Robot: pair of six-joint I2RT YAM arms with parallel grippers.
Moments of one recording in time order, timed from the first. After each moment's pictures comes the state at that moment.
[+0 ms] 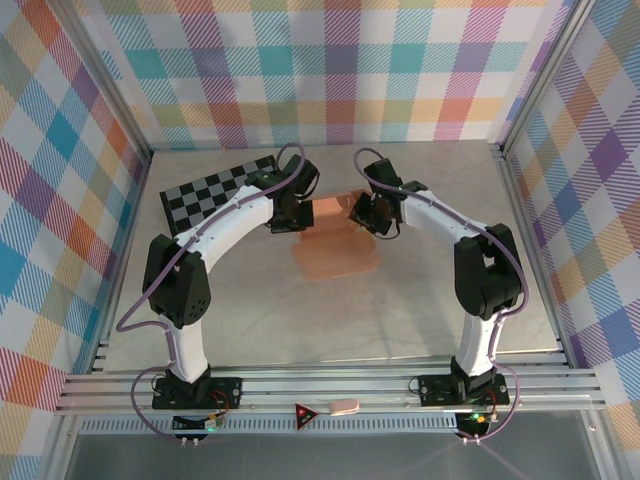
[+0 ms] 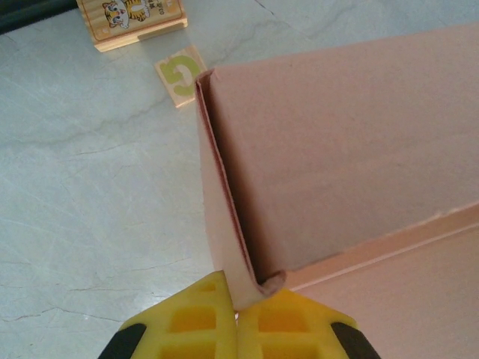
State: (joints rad) left arm -0.57 1.88 1.69 -1.00 -0.09 -0.63; right arm 0.46 1.88 1.45 -0.61 -0.17 0.91
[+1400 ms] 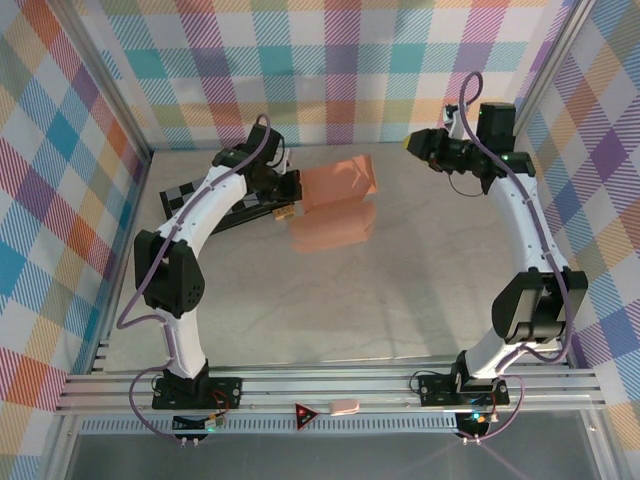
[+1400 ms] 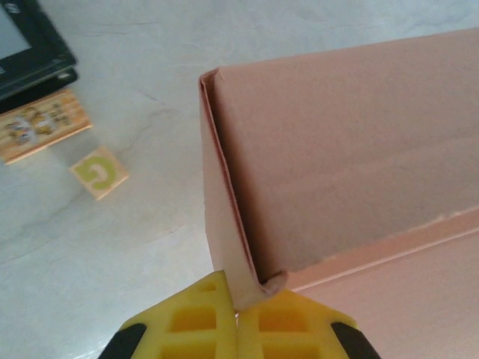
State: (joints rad) left arm -0.37 1.93 1.83 -0.92 0.35 -0.42; right arm 0.02 1.63 1.63 -0.58 -0.84 0.49
